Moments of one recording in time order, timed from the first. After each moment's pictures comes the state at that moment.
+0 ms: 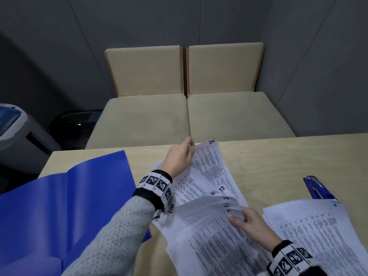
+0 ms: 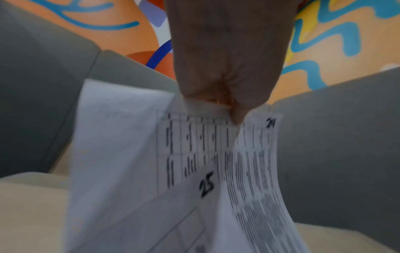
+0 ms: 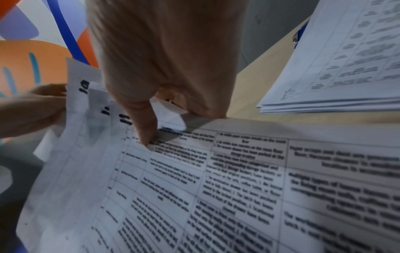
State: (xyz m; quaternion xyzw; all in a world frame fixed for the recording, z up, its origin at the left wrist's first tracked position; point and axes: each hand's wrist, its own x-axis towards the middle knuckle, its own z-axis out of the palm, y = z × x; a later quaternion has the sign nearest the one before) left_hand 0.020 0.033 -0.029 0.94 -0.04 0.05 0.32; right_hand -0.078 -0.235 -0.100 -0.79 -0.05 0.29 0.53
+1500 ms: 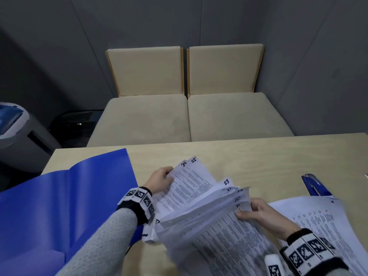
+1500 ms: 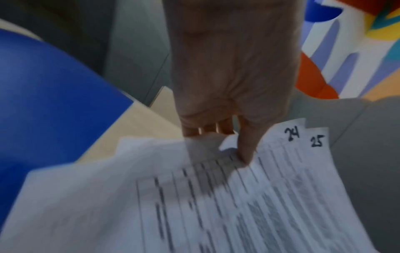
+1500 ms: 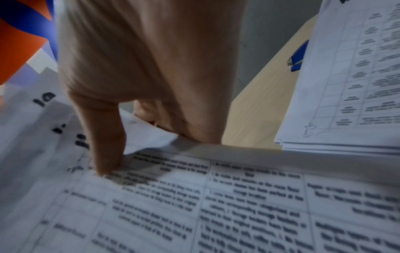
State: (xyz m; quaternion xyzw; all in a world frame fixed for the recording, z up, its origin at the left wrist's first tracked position) left_hand -0.033 0.087 -0.092 0.91 0.04 -0.14 0.39; right_hand -0.073 -0.243 -0.037 -0.66 -0.02 0.40 0.64
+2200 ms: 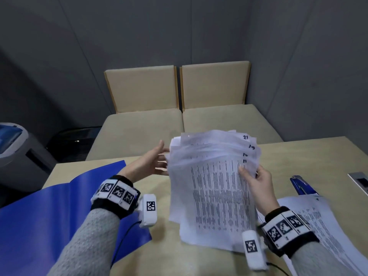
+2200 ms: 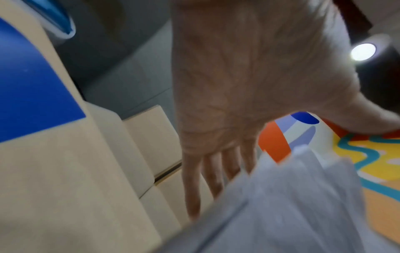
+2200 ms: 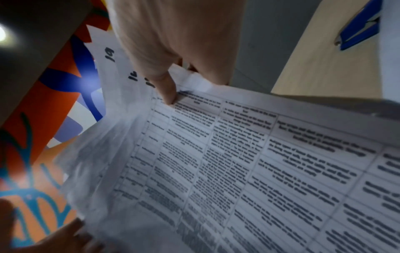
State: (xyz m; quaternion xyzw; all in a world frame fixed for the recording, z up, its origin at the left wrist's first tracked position) left_hand -0.036 0.089 0.038 0.70 0.04 -0.21 0.68; right_hand -0.045 -0.224 -0.004 -0.73 0.03 -0.02 0.68
